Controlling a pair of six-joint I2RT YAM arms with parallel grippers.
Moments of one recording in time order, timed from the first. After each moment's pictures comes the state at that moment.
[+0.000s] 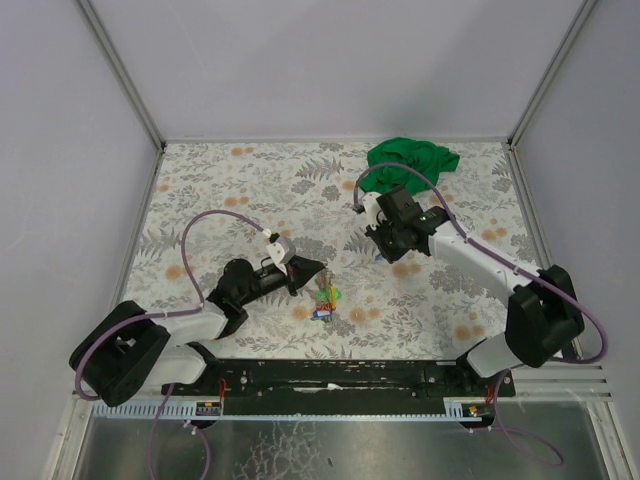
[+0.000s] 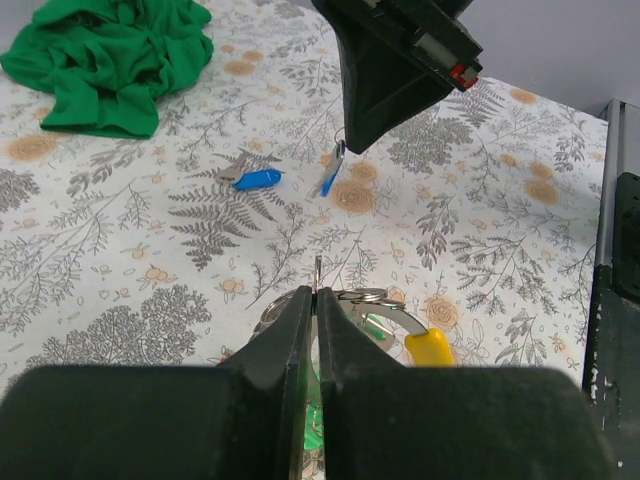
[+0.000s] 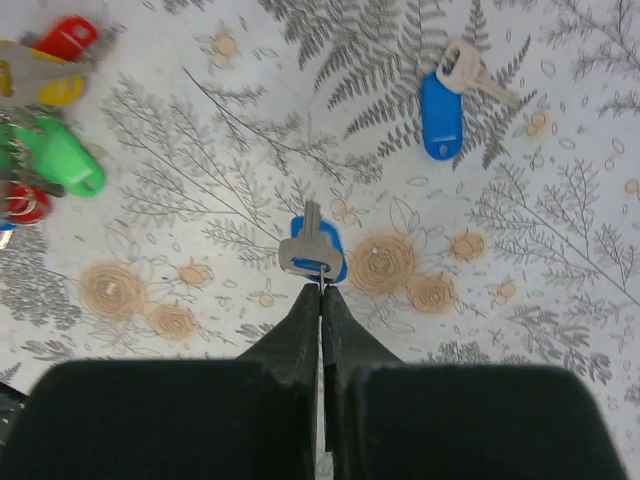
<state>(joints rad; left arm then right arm) -0.63 1.26 0.23 1.04 0.41 -0.15 0.58 1.53 1.13 -0.69 -0.01 -0.16</state>
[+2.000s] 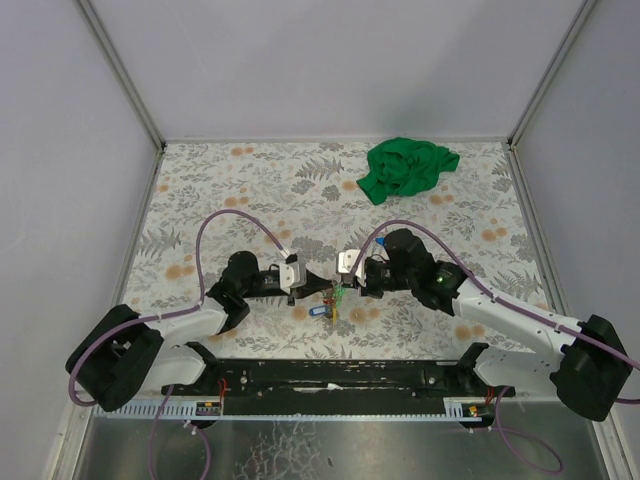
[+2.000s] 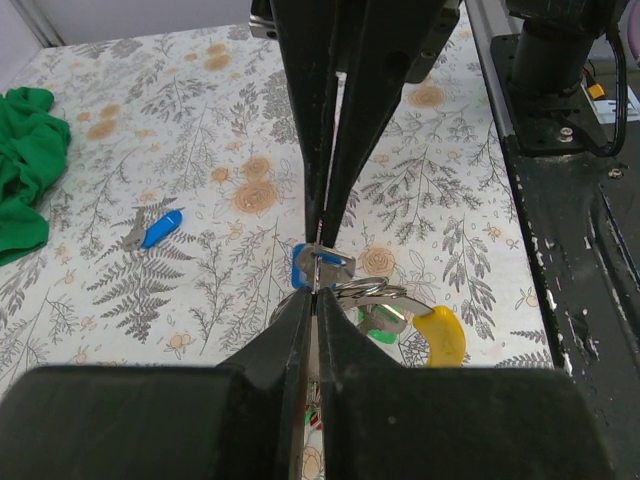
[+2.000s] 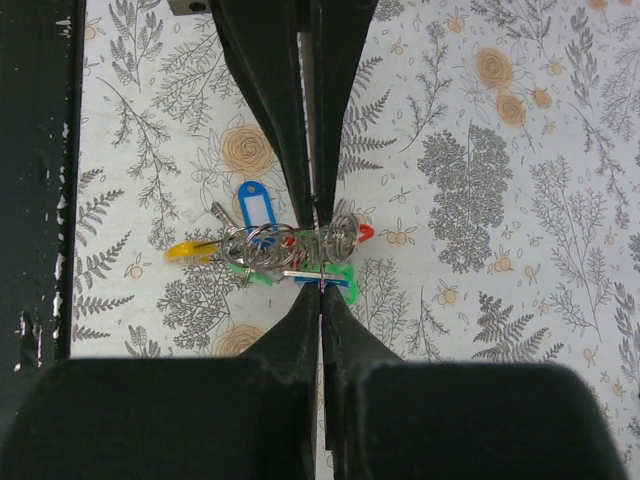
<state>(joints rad) -0.63 1.21 0.30 0.86 0.82 0.20 0.81 1.13 0.71 -0.19 -0.49 -0.58</state>
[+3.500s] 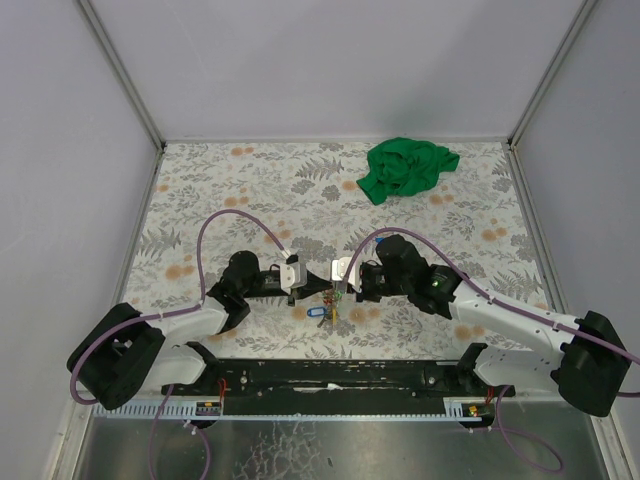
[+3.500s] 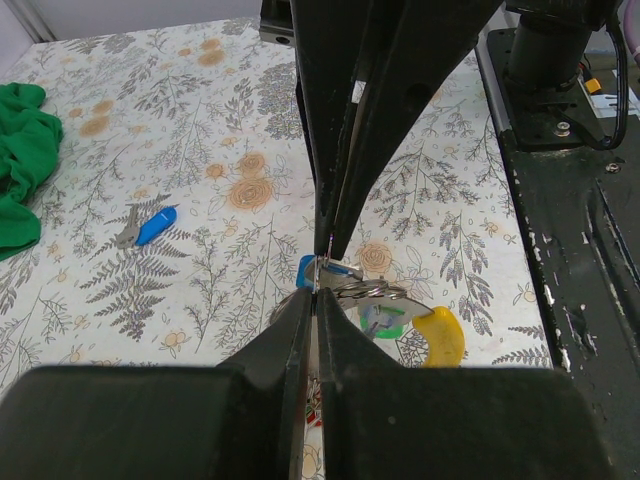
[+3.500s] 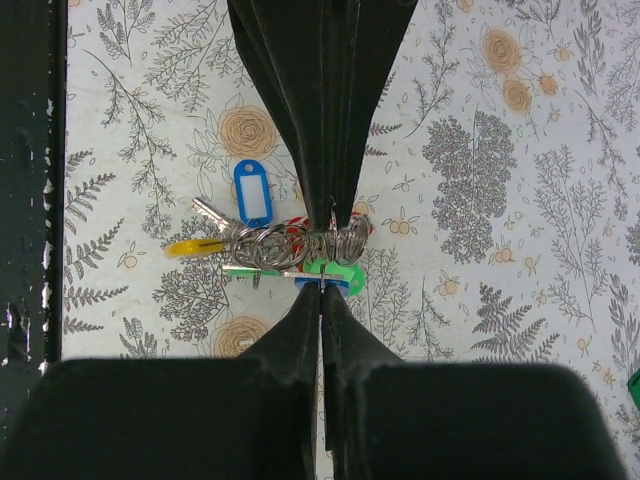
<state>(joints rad) -0.63 1.23 0.30 0.86 0.83 0.21 0.88 1.14 0.71 -0.20 -0.38 -0.60</state>
